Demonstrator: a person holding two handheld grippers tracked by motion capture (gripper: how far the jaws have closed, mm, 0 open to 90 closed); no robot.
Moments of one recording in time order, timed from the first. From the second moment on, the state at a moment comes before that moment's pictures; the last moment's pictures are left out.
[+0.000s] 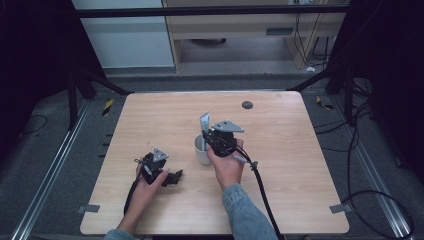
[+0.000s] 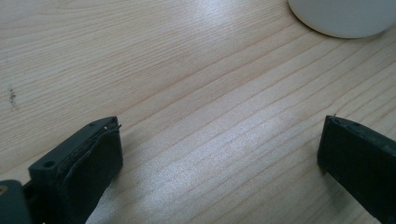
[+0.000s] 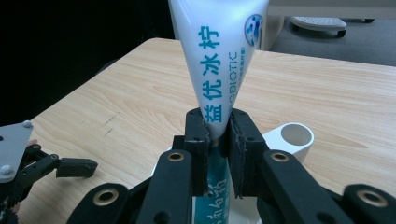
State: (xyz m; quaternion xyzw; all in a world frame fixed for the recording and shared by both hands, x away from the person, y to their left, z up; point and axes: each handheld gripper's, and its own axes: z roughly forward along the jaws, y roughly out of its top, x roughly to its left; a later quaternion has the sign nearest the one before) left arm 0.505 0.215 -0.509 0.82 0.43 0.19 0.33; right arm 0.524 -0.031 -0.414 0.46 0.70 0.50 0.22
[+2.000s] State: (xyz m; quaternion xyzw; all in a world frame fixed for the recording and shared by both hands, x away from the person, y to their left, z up) left arm 0.505 0.215 -0.509 0.82 0.43 0.19 0.33; right arm 0.528 -0.044 -0.415 0.46 0.71 0.49 0.21
